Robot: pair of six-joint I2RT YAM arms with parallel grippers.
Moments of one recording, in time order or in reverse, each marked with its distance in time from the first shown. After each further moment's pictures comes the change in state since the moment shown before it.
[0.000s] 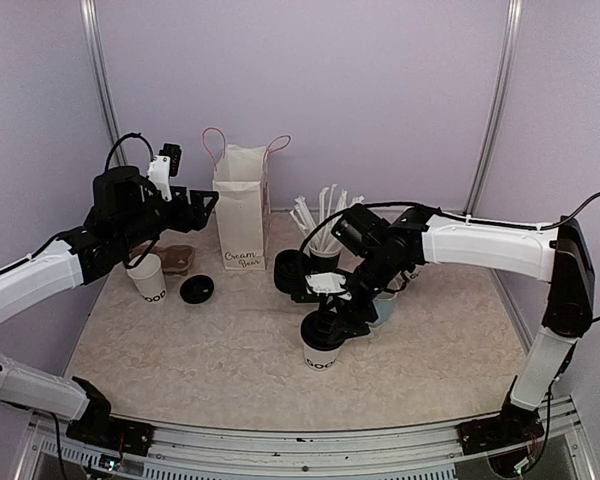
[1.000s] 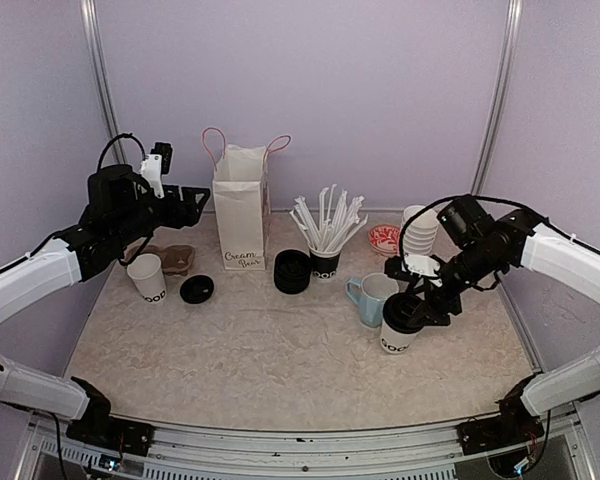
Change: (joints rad) left arm 0.066 0.000 0.000 0.000 0.035 -0.016; right arm -0.314 -0.478 -0.333 -0.110 0.023 -0.011
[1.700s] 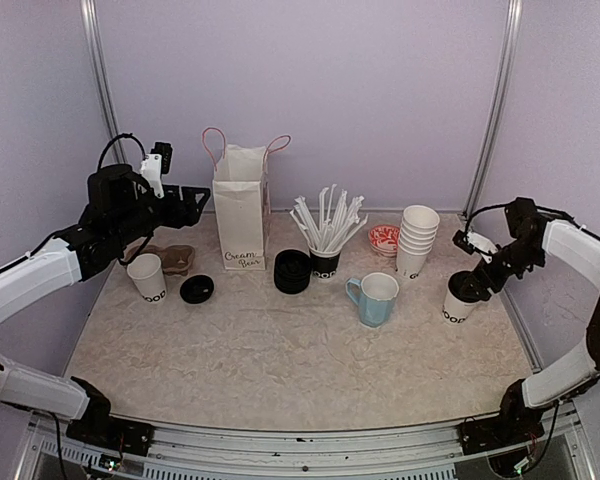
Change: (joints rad) left arm 0.005 0.002 0.001 0.000 0.013 -0.007; right arm -0.662 0.088 -0.051 0.084 0.026 -0.023
